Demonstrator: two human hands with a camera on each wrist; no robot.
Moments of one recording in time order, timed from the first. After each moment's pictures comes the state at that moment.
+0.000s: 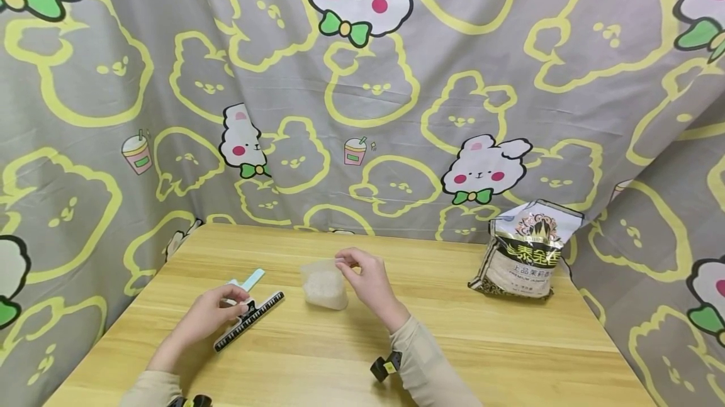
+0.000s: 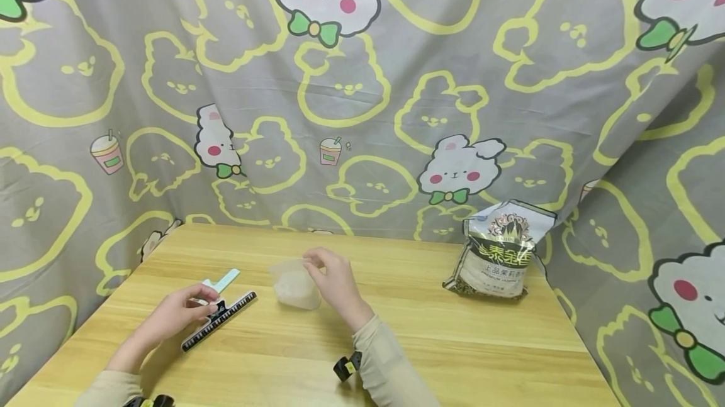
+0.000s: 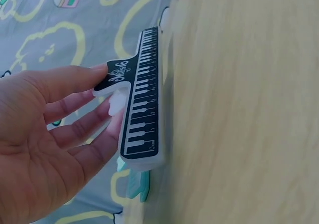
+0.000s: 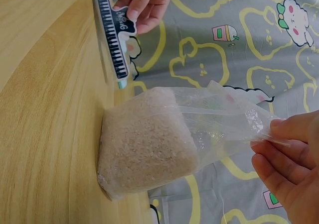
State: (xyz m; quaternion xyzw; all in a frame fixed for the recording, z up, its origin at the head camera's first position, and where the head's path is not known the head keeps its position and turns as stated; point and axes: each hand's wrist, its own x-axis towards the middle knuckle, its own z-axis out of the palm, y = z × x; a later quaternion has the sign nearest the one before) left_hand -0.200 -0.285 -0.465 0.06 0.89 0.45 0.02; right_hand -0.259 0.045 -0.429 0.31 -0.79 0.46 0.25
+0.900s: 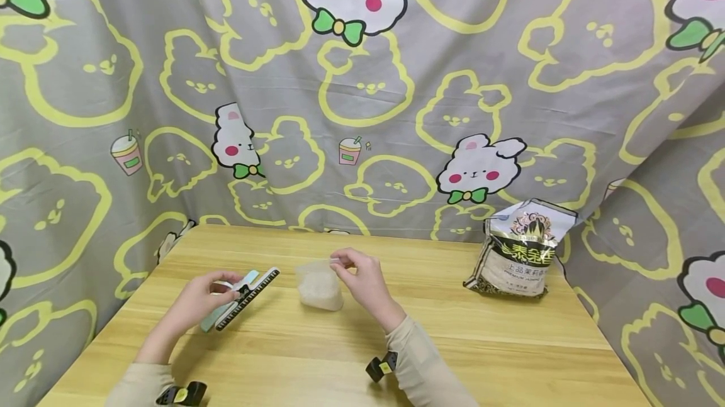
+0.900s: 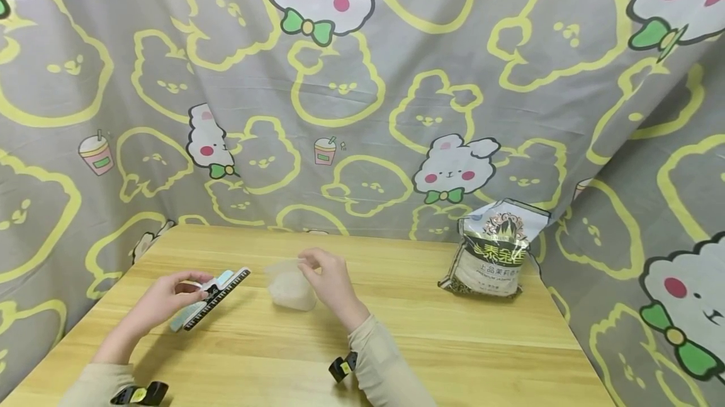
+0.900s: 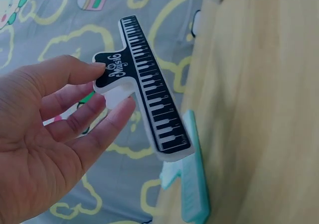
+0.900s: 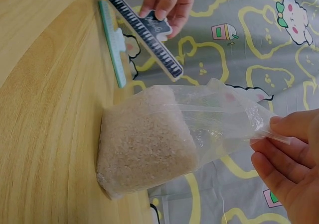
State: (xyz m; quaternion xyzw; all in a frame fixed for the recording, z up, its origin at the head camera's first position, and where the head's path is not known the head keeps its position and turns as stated) left_hand -0.211 -0.284 -0.436 0.10 0.91 0.41 -0.05; right_hand -0.260 0.047 -0.429 0.30 -0.80 0.46 0.24
